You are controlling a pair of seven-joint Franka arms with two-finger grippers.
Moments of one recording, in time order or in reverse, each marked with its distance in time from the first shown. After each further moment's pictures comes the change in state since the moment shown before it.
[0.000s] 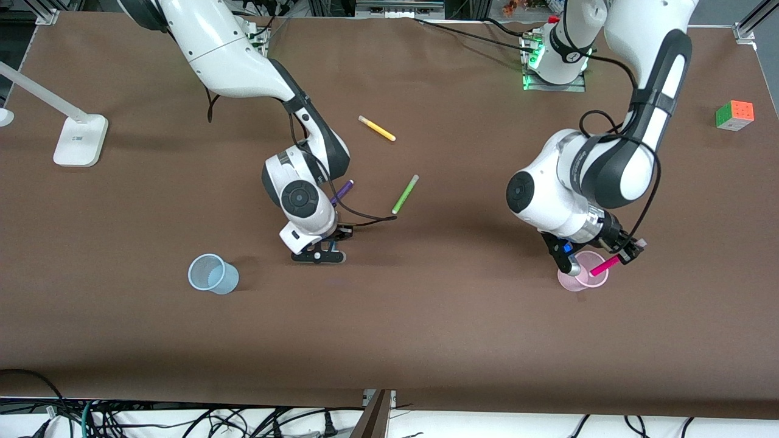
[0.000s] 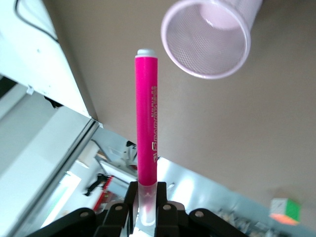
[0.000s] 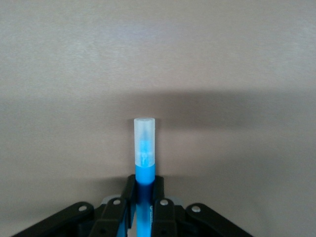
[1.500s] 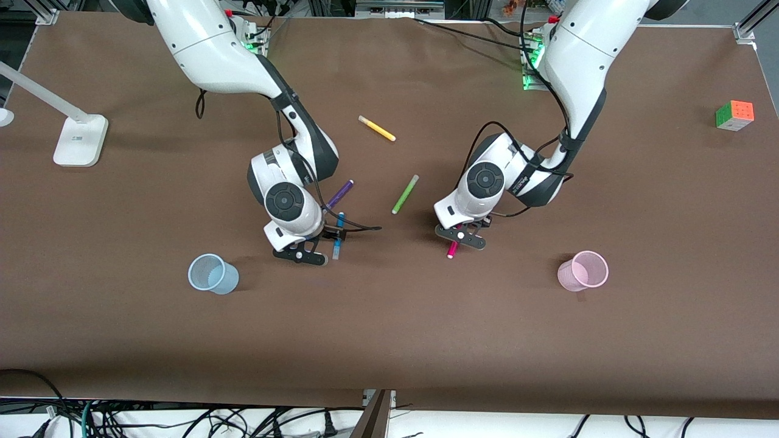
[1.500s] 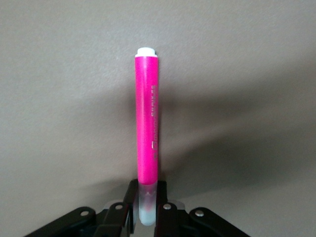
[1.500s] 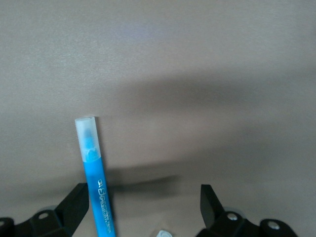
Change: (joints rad) left arm -0.137 0.121 -0.046 -0.169 -0.926 0.662 -0.779; right arm -0.028 -0.038 0.008 -0.062 -0.019 0.011 0.108
